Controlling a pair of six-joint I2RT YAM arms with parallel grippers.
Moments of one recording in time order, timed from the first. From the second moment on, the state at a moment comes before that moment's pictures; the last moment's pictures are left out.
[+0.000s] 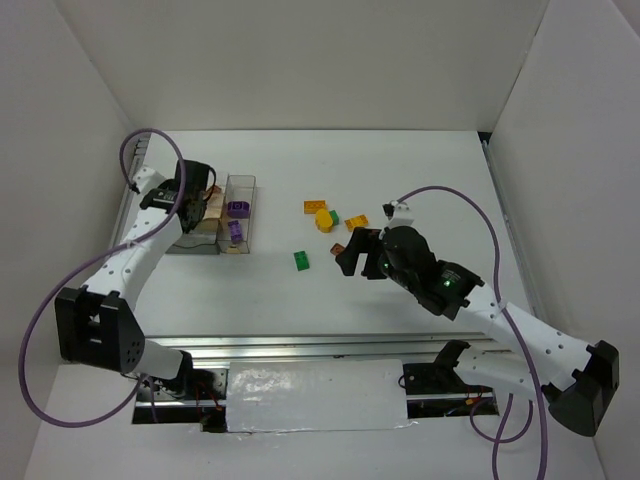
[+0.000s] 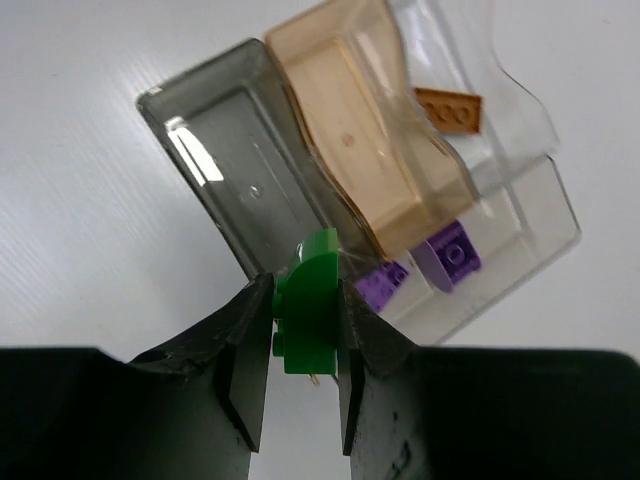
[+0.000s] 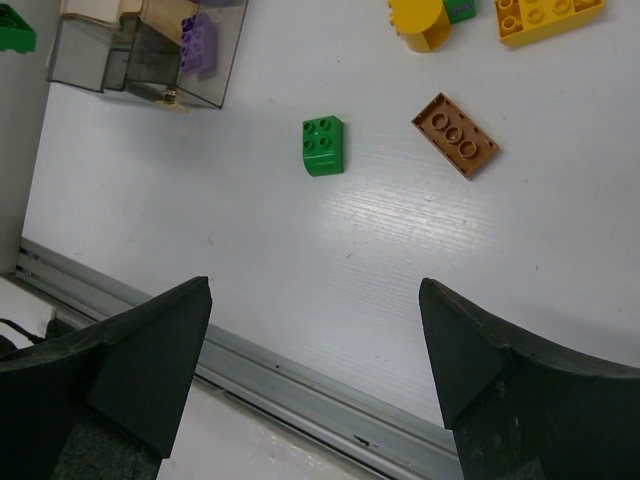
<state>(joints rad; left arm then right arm) -0.19 1.41 1.22 -0.78 -0.63 -1.14 0.80 0.93 0.80 -0.39 0.22 0.70</state>
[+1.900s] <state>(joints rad) -0.82 1.74 1.34 -0.65 -0.56 -0.93 0.80 0.82 0.83 -0.53 0.44 0.78</state>
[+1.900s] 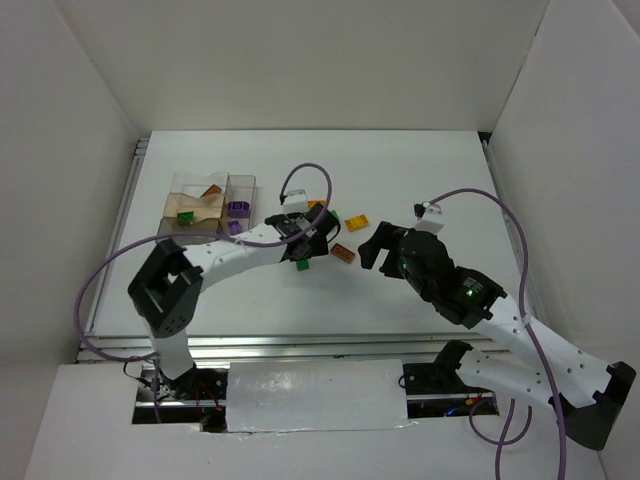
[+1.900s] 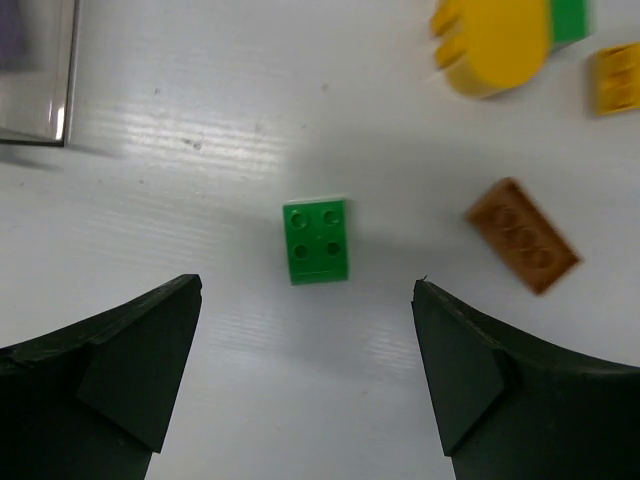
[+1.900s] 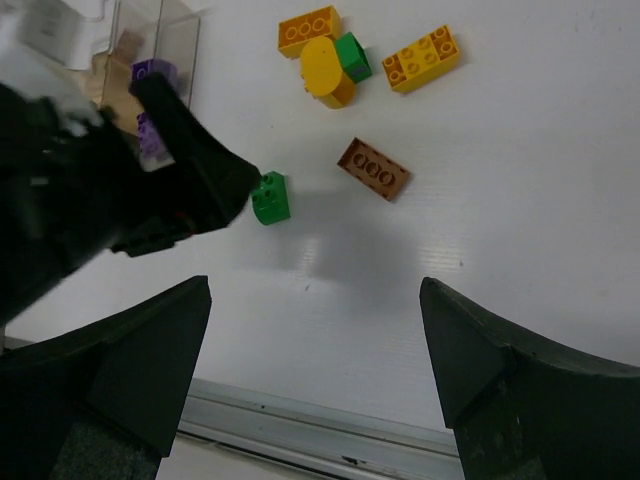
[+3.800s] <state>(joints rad) 0.04 1.73 1.21 -0.33 -0.44 -1.08 0.80 0.91 0.73 -0.34 0.24 0.76</state>
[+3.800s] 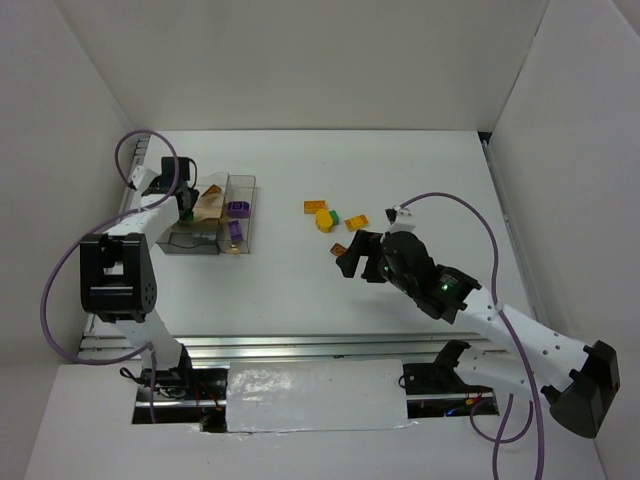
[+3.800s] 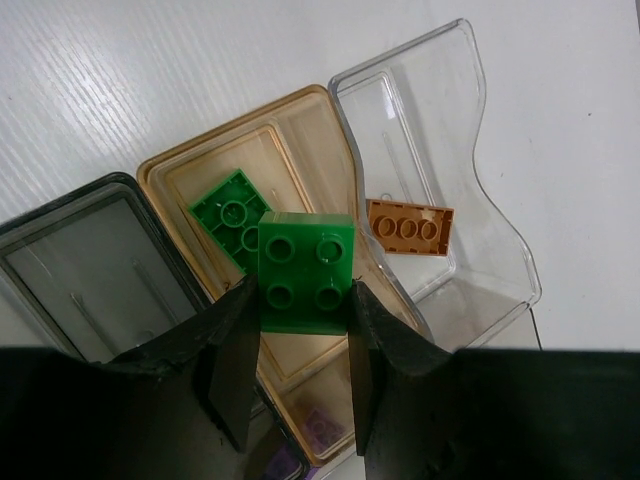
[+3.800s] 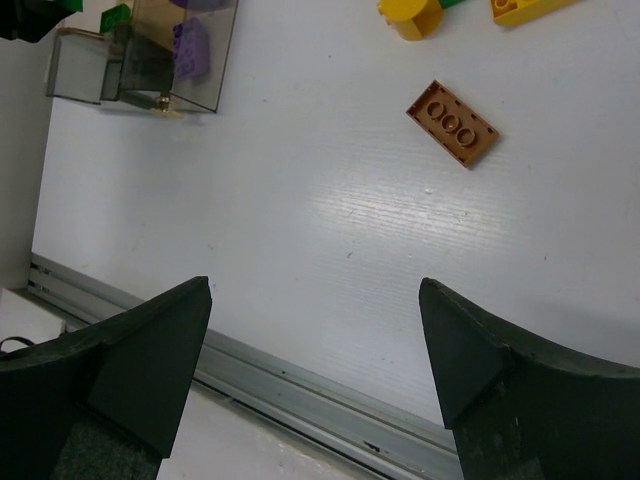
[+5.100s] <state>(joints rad) -0.27 0.99 1.04 -0.70 -0.19 -0.70 0.60 2.13 1.79 -0.58 0.22 0.46</state>
